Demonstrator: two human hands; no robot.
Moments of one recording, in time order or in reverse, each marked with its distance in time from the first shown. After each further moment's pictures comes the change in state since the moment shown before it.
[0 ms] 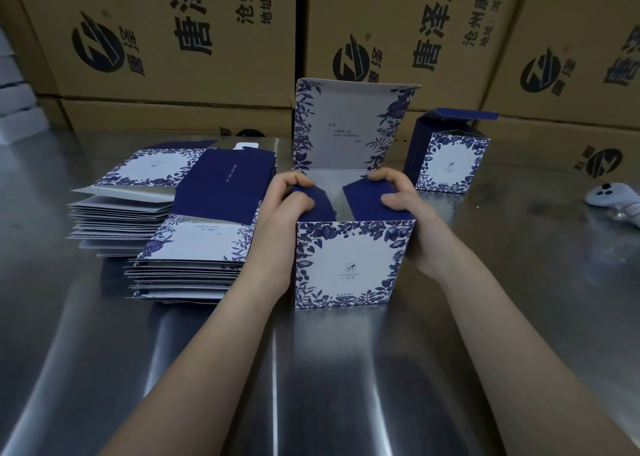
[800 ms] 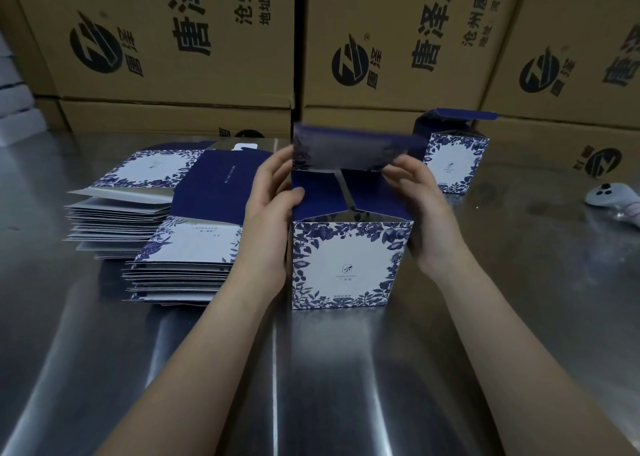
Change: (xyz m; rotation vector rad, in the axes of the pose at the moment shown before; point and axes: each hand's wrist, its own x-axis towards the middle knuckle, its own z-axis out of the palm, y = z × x) left_hand 0.000 0.007 -0.002 -0.120 0.028 0.116; right_hand -0.006 -0.008 0.013 0.003 0.222 -0.243
